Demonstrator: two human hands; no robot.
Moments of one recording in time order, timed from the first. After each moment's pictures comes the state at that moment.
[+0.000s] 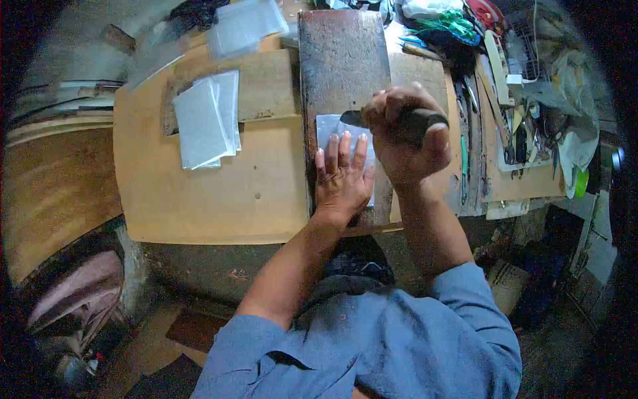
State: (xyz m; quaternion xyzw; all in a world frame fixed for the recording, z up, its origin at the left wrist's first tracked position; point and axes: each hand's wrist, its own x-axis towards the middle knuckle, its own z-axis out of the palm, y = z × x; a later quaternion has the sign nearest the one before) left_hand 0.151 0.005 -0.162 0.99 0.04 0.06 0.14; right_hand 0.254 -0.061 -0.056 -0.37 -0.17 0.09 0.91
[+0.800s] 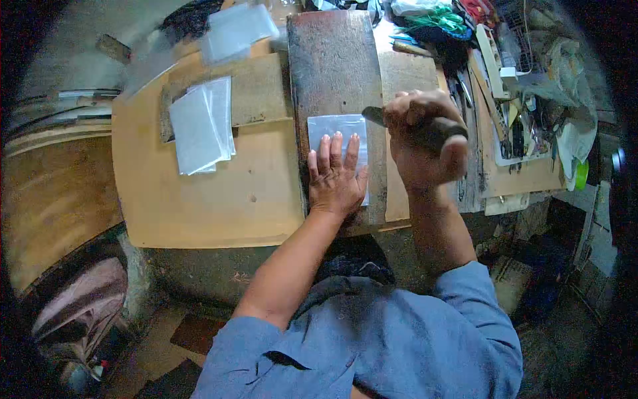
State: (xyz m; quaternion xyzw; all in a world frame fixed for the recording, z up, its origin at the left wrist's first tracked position) left_hand 0.150 0.004 -0.159 0.99 0.03 0.08 0.14; right_hand 0.251 -0.079 -0.046 -0.46 -0.17 -0.04 0.87
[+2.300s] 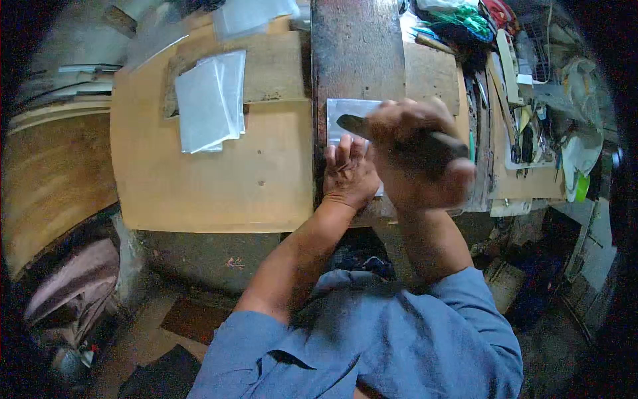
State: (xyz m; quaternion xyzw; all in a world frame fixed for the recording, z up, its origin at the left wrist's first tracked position) left_hand 0.147 0.010 -0.166 0.99 0.00 0.04 0.17; right_hand 0.217 -0.046 -0.033 -0.45 -0.15 0.08 0.87
